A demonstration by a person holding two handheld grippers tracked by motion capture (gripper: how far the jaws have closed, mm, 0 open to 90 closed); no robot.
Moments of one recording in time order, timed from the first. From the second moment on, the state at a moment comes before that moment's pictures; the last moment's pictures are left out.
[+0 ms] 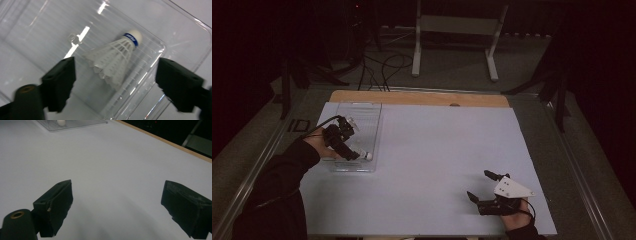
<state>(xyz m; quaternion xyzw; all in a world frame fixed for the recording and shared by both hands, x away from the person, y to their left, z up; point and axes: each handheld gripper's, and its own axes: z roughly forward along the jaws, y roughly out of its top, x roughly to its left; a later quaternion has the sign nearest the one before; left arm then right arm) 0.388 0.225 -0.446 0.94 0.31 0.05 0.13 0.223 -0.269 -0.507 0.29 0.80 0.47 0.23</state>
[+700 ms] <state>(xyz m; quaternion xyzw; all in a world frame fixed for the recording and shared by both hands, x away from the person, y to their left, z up) 0.388 0.221 -0.434 0.93 0.32 0.04 0.15 0.223 -0.270 -0.506 0.29 0.80 0.47 0.24</state>
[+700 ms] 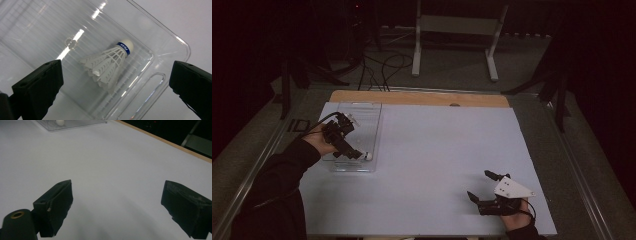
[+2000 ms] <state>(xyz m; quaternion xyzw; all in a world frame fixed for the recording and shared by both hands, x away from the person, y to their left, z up) 0.384 0.198 -0.404 0.92 0.30 0.07 0.25 0.222 -0.271 -0.507 0.29 0.80 0.46 0.24</state>
